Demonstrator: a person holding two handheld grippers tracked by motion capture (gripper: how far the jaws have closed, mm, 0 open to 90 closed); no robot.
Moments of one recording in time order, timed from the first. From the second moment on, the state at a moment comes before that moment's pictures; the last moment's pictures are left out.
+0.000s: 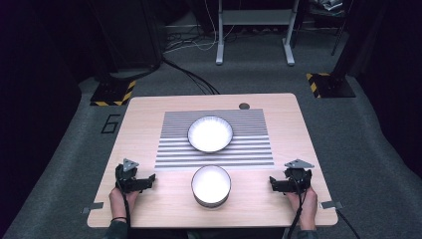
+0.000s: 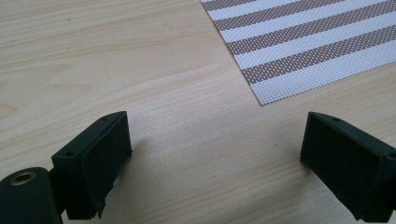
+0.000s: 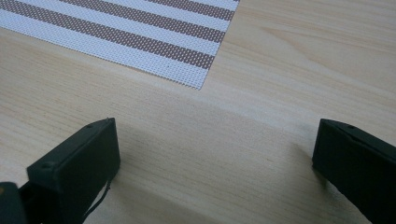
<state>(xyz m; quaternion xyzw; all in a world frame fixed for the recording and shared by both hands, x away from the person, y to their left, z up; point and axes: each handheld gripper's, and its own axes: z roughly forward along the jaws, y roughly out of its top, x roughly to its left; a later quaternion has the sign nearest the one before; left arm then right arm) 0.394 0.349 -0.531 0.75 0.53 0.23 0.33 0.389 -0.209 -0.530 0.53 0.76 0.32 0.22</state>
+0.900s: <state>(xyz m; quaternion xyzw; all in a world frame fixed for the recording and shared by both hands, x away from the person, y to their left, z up) 0.387 0.346 -0.525 0.75 0.54 0.23 0.30 0.389 -0.207 -0.522 0.53 0.76 0.31 0.21</state>
